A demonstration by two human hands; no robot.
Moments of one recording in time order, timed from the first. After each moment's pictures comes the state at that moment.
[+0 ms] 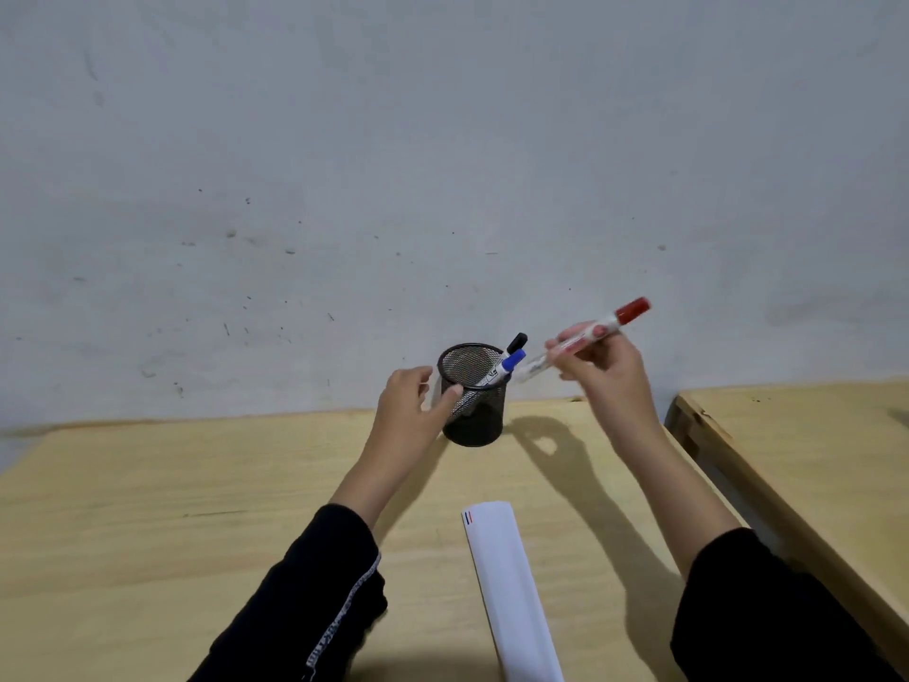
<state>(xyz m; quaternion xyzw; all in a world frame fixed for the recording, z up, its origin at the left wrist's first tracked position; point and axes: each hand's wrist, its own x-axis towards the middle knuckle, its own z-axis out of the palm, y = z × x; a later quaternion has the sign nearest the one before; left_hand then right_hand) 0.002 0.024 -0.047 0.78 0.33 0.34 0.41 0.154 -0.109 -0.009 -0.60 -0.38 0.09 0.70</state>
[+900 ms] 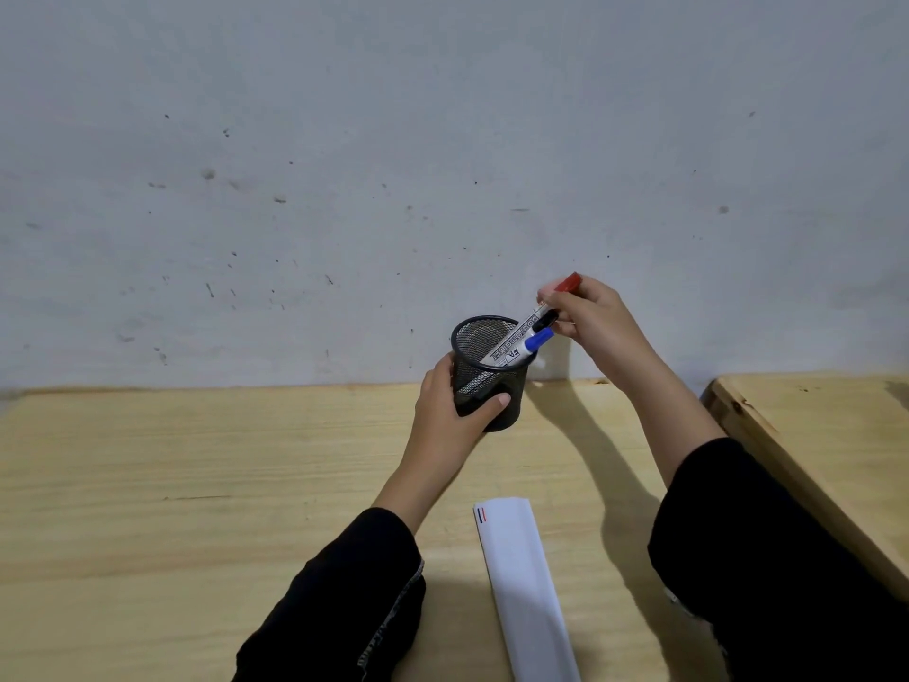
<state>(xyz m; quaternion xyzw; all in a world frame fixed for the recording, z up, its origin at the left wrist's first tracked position) 0.039 0.031 -0.107 0.72 0.29 0.36 0.52 0.188 -0.040 -0.002 -0.64 -0.37 0.22 0.64</state>
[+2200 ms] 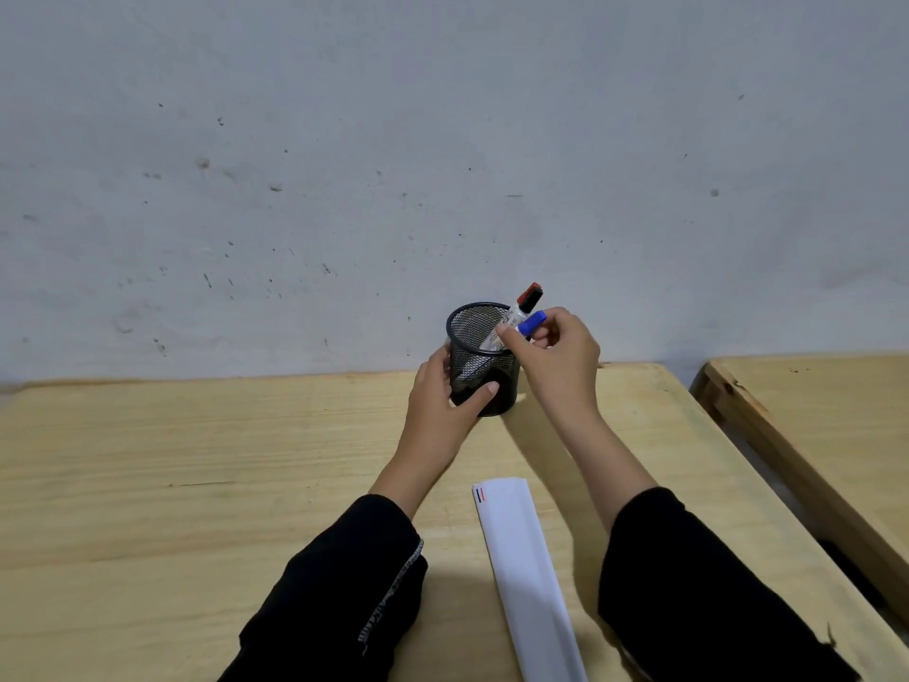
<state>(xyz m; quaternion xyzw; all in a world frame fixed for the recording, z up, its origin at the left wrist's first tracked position) 0.034 0.029 -0.109 0.70 0.26 0.39 0.54 0.138 -0.039 -0.053 -0.72 -0.31 0.00 0.62</state>
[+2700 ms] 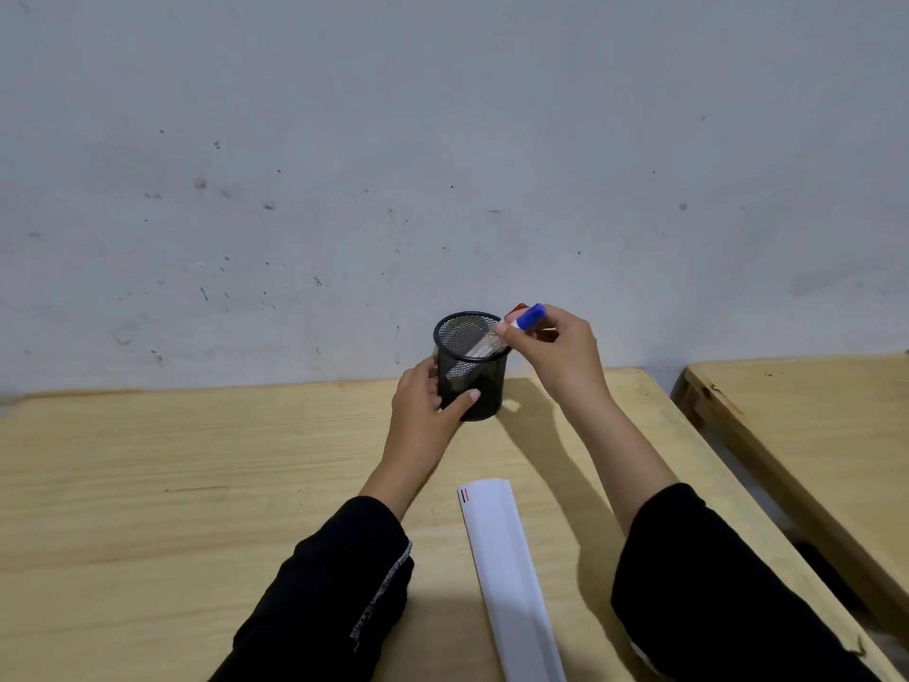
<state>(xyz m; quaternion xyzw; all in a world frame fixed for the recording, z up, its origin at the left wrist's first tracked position) 0.031 0.025 -0.102 0.72 0.31 0.39 0.49 0.144 -0.065 -0.024 -0.68 -0.37 0.10 0.62</state>
